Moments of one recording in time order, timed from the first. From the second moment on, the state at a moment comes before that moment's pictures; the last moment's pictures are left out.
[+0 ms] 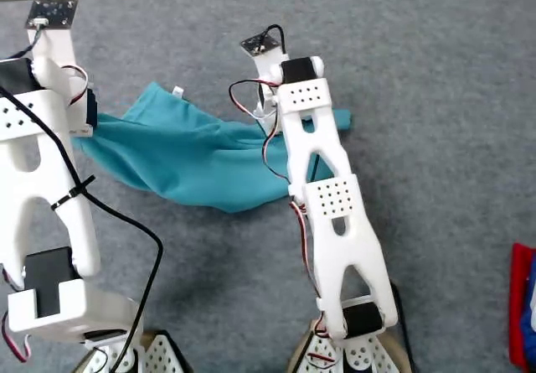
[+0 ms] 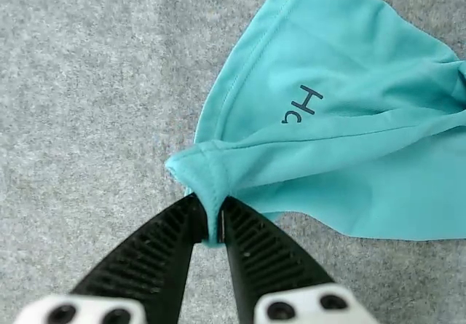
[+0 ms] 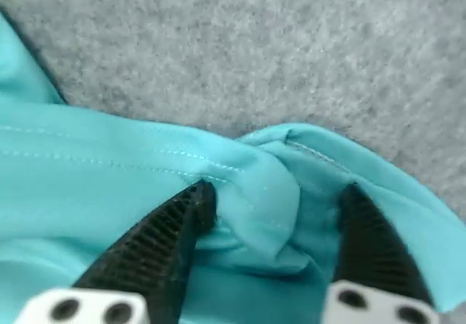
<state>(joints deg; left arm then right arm) -17.5 -1.0 -16.6 94.5 -21.2 -16.6 75.7 -84.1 100.5 6.6</state>
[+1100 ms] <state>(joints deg) -20.5 -14.6 -16.6 97.9 -21.2 -7.5 25.7 -80.7 101.6 6.6</state>
